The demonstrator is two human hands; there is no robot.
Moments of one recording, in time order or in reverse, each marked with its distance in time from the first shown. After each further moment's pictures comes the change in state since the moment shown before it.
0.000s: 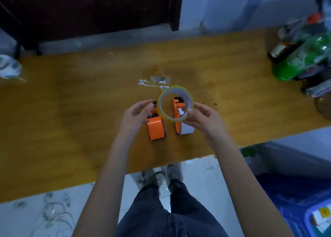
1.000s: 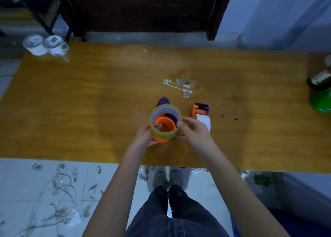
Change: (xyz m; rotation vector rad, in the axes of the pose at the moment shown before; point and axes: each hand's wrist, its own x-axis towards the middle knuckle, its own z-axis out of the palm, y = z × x) left_hand -0.014 -0.064 0.005 -0.304 0.200 -0.529; right_hand -0.002 0.023 0.042 -0.328 -0.280 0.034
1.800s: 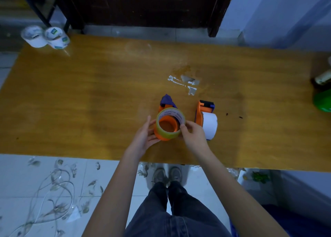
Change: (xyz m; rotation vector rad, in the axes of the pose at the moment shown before) left_hand 0.007 -0.011 -0.023 -0.154 -0.093 -0.034; right_hand 0.015 0.030 0.024 -0.446 0.139 -0.028
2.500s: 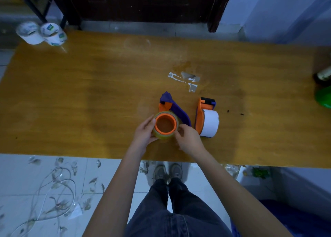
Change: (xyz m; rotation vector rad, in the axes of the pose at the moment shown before) left_hand -0.001 -0.003 -0.004 0.095 0.106 0.092; right_hand 0.007 0.011 0.015 -0.360 -0.174 0.012
